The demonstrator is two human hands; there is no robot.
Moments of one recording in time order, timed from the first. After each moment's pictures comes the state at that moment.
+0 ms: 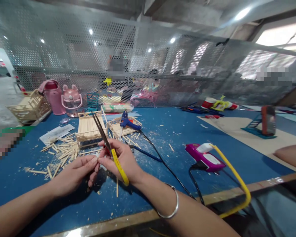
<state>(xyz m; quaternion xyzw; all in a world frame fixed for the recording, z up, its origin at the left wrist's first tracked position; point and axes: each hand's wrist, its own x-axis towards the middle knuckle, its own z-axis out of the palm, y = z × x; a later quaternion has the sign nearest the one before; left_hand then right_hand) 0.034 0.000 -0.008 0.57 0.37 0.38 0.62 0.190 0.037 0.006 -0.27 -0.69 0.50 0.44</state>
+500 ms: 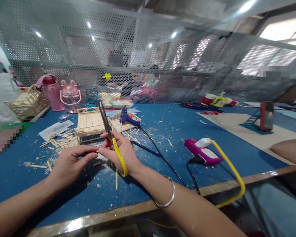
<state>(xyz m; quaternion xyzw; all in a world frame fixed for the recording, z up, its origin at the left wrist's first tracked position) 0.028 -0.001 -0.001 0.69 0.48 0.47 0.27 0.187 0.040 0.004 -0.31 -0.64 0.53 0.45</state>
